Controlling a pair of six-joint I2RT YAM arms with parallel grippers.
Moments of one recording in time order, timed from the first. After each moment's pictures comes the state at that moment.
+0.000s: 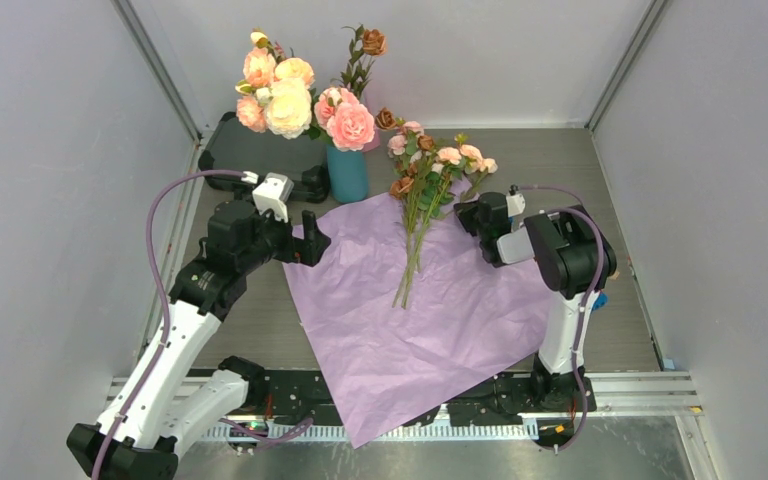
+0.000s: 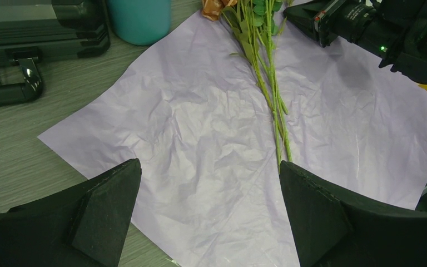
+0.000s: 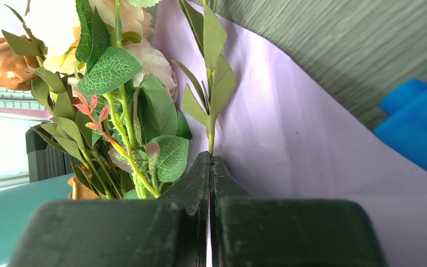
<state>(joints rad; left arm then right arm) -0.35 0.84 0.91 -0.49 0.18 -0.16 0.26 2.00 0.81 0.74 0.15 1.16</state>
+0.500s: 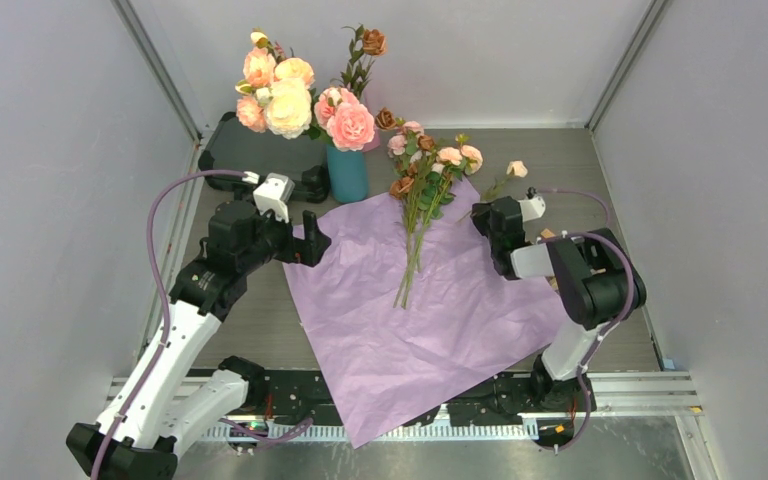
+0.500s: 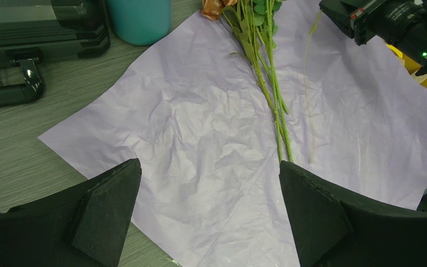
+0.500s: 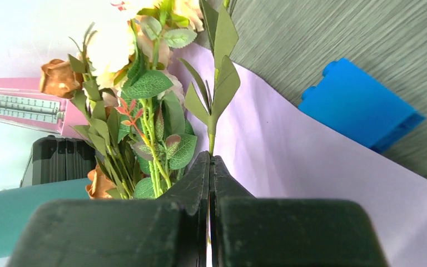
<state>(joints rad) -0.36 0.84 0.91 -0.49 0.18 -0.16 0.26 1.78 0.66 0.73 0.29 1.07</state>
